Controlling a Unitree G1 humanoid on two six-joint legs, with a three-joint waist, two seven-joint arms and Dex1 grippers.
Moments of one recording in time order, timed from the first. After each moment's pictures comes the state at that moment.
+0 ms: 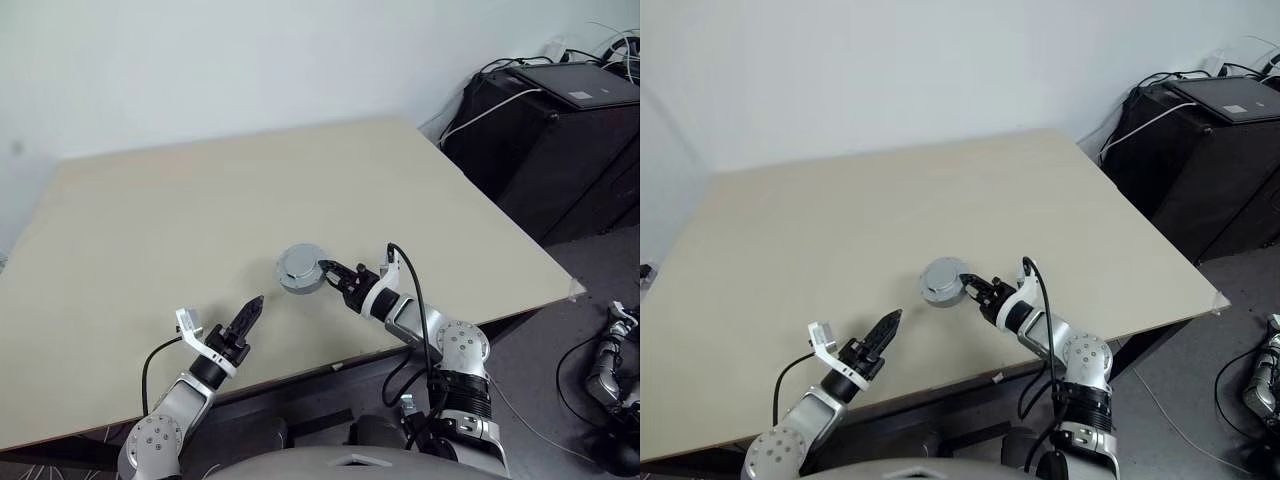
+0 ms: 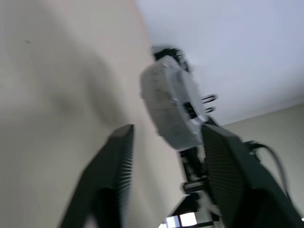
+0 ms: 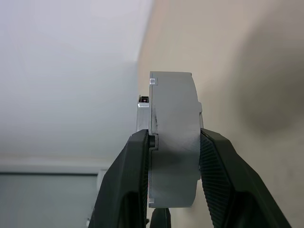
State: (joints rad) left arm 0.30 -0.06 0.30 -0.18 -1.11 0.78 -0.49; right arm -0.23 0.10 -0.31 0.07 1.16 1.10 0.01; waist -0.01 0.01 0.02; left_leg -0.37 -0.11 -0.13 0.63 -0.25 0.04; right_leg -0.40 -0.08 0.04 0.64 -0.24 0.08
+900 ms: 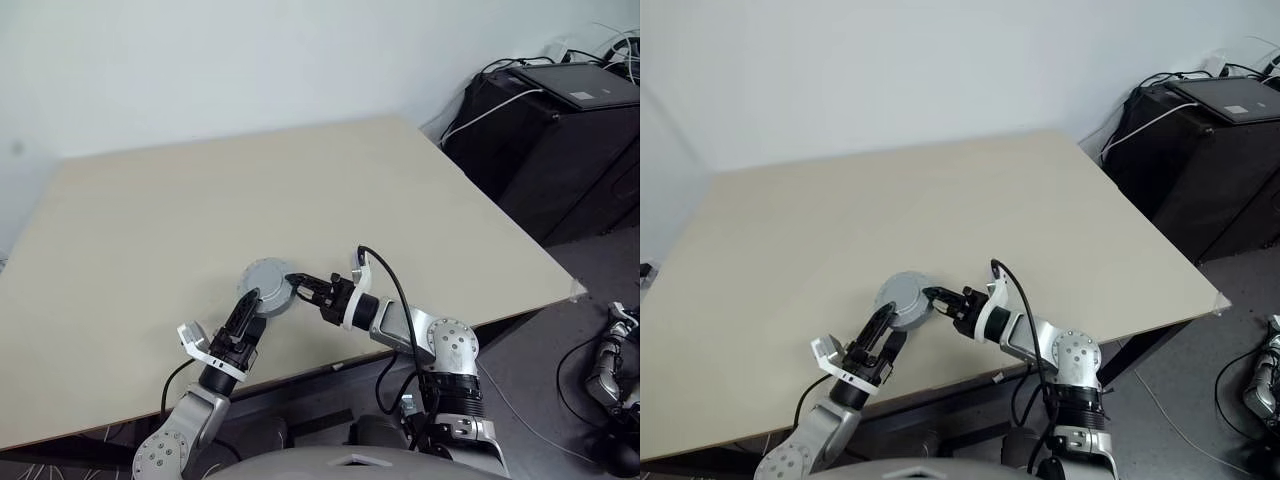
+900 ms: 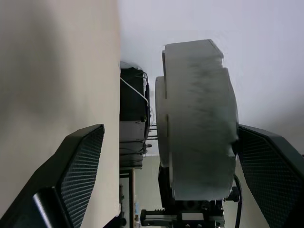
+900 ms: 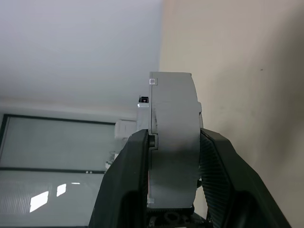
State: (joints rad) left arm 0.34 -0.07 0.21 -0.08 -1.41 0.70 -0.40; right arm -0.19 0.08 -0.18 0.03 1.36 1.21 -0.07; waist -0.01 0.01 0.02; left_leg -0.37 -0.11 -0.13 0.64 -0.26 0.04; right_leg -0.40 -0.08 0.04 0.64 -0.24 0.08
